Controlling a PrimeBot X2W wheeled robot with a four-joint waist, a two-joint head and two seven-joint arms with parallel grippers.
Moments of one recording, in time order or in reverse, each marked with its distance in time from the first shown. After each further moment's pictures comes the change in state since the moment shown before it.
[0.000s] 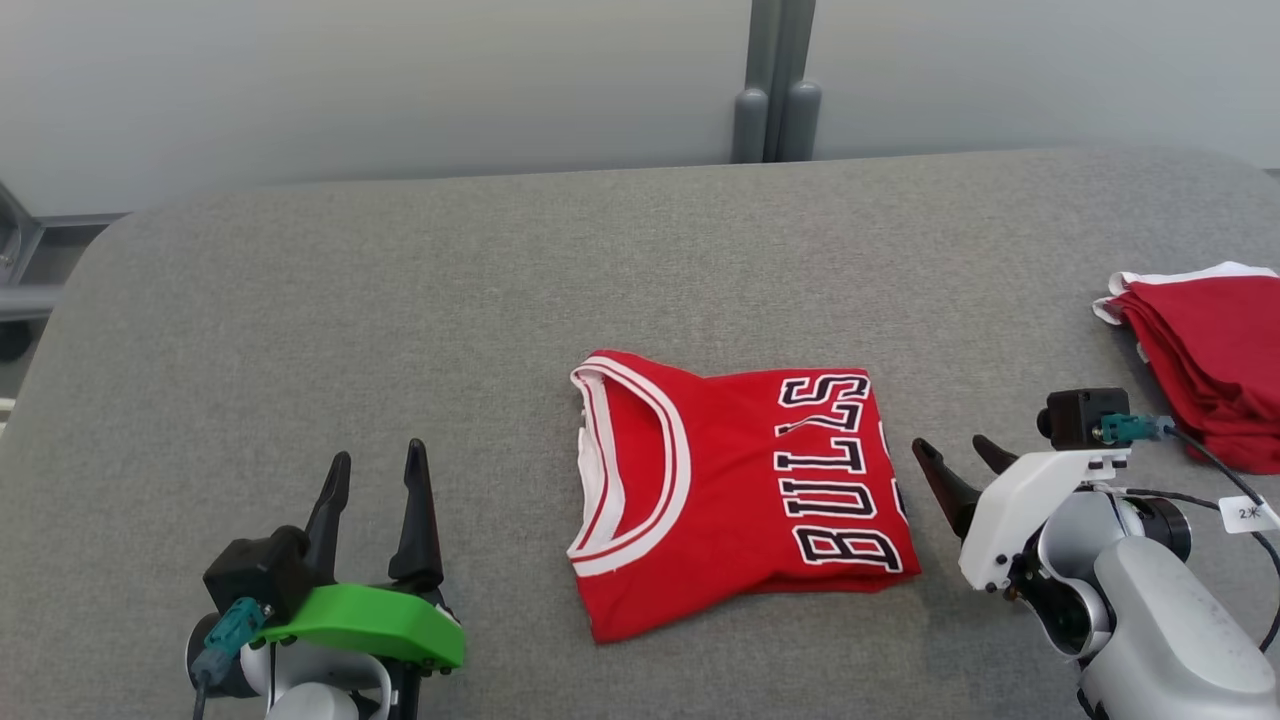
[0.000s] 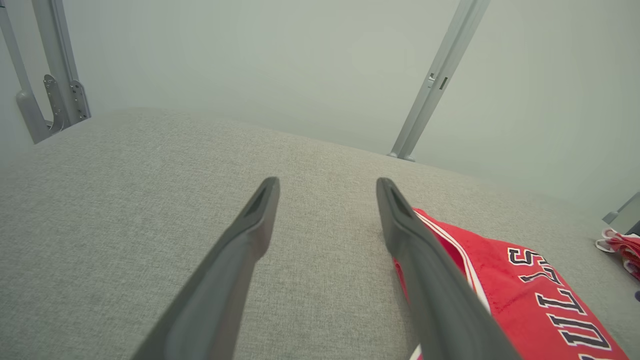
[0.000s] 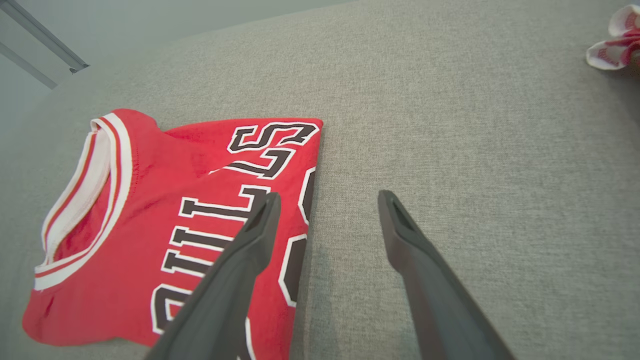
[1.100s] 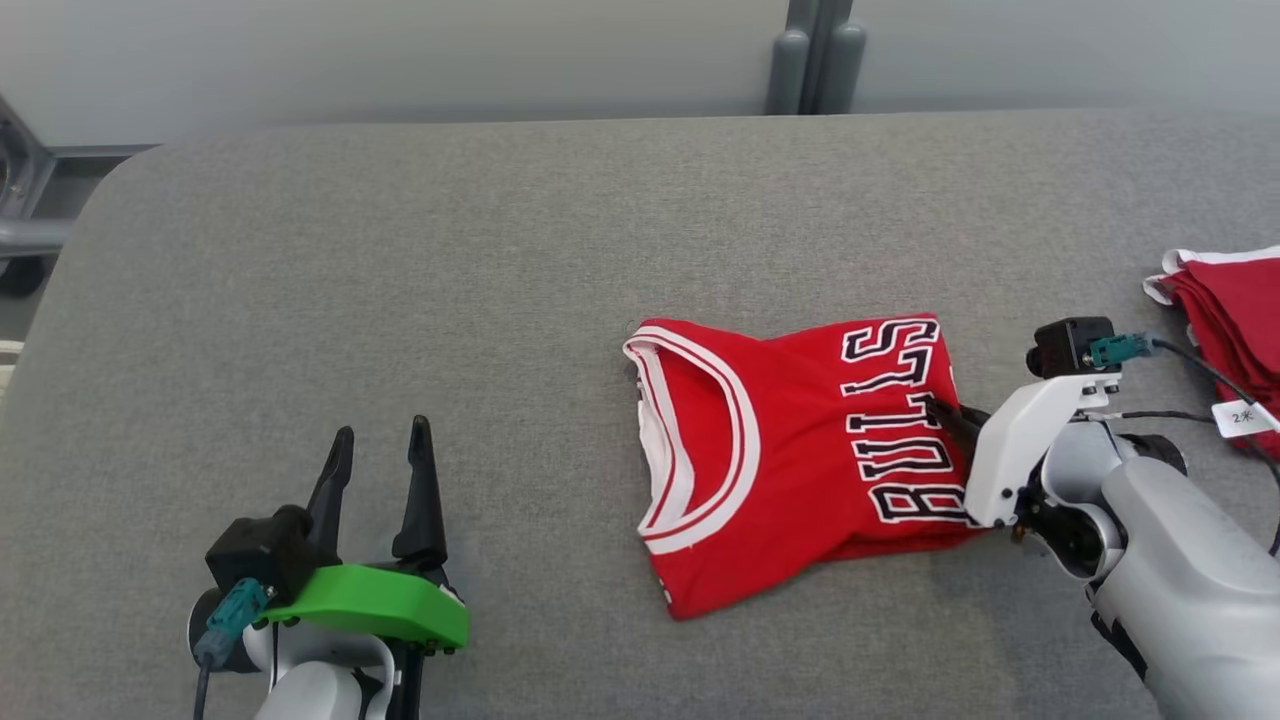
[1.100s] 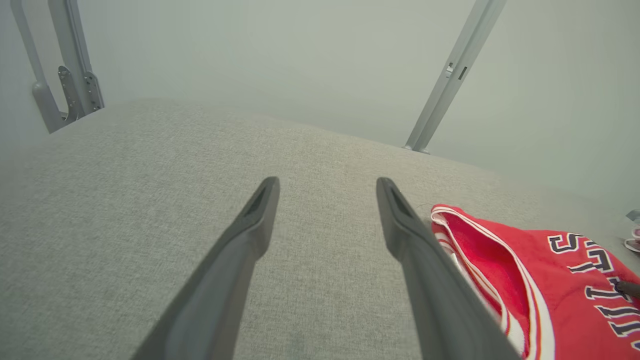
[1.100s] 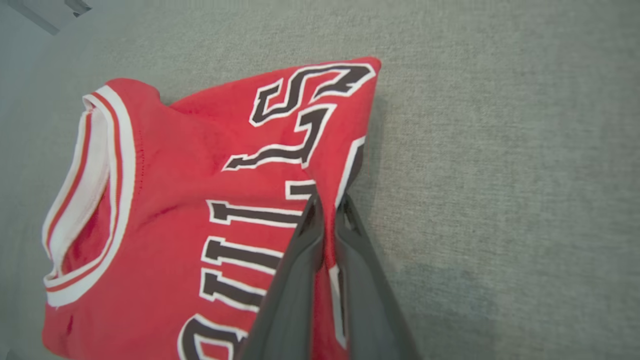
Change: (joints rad) left arm -0.038 0.002 -0.011 0.003 0.004 -0.004 -0.010; right arm -0.205 -0.094 0.212 0.166 0.239 0.000 0.084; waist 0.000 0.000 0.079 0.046
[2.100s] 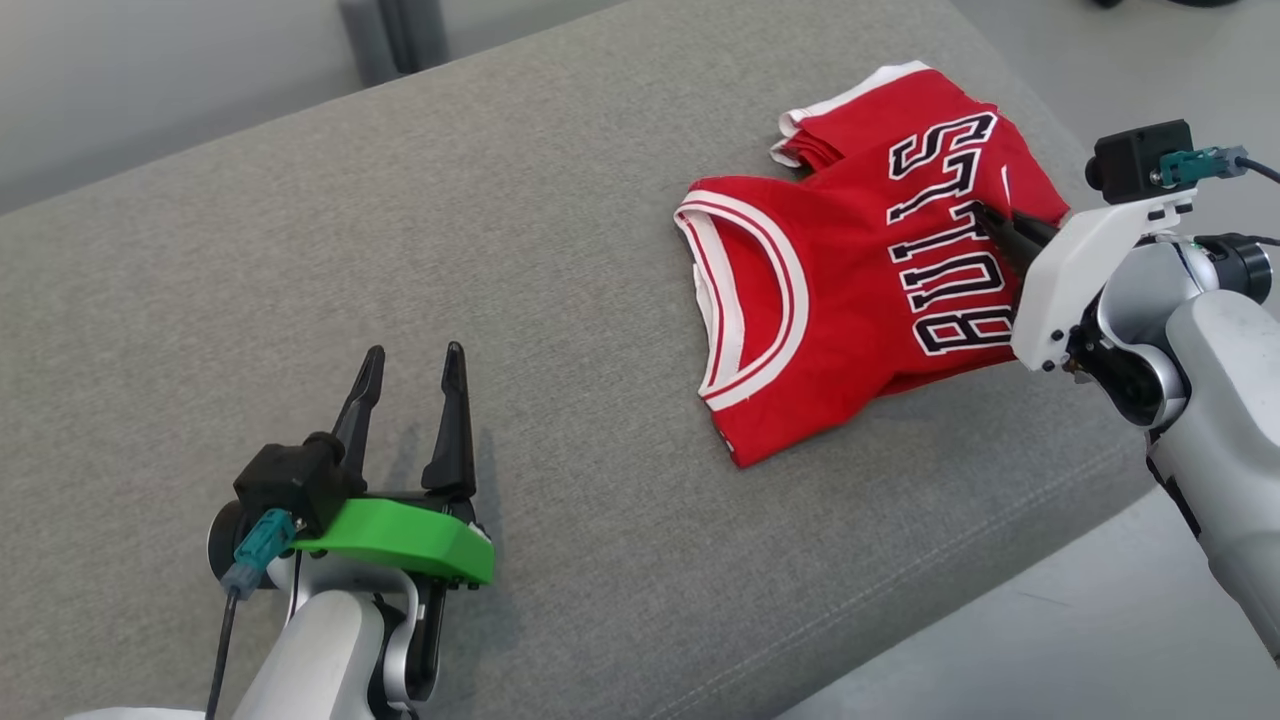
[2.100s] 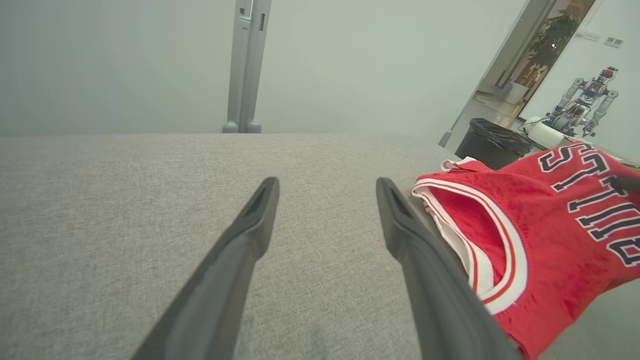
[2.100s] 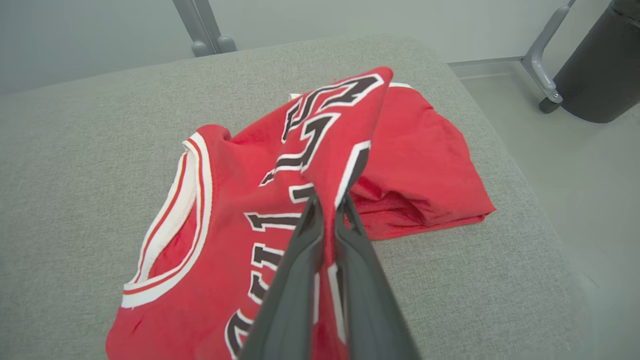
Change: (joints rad) left arm -0.124 -0.012 -0.046 0.024 0.041 -0.023 -0.007; right arm -0.210 -0.102 -0.001 -0.108 -0.107 0.000 0.016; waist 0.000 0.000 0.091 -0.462
